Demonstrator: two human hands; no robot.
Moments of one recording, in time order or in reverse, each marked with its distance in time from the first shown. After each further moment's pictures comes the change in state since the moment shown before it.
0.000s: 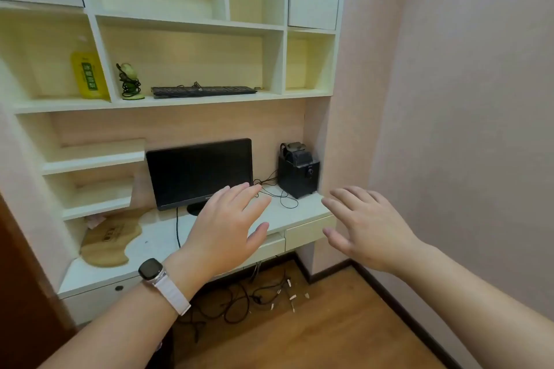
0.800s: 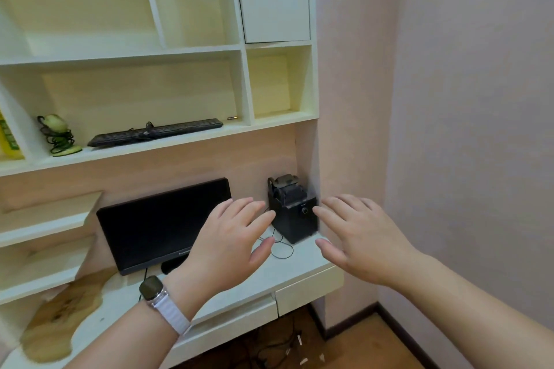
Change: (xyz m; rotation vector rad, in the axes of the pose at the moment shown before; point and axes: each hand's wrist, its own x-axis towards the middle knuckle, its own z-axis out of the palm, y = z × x) left_hand 0.240 0.036 0.123 0.102 0.070 0.102; right_hand 0.122 0.221 0.112 0.099 0.120 -0.030
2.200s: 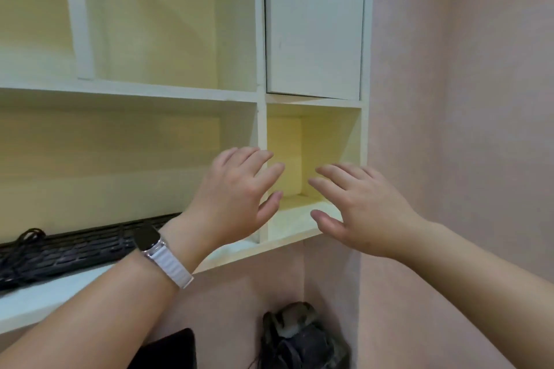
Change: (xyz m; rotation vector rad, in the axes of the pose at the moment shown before) left_hand 0.349 -0.315 0.169 0.102 0.455 0.150; right_hand 0.424 0.135 0.121 -0.295 0.259 -0.039
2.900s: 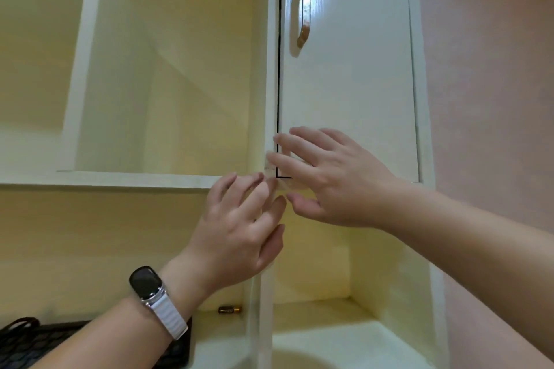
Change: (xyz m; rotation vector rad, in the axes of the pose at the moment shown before) left_hand 0.081 -0.055 0.043 0.433 0.259 0.042; right_hand 0.193 0.081 0.014 -0.064 0.514 -0.448
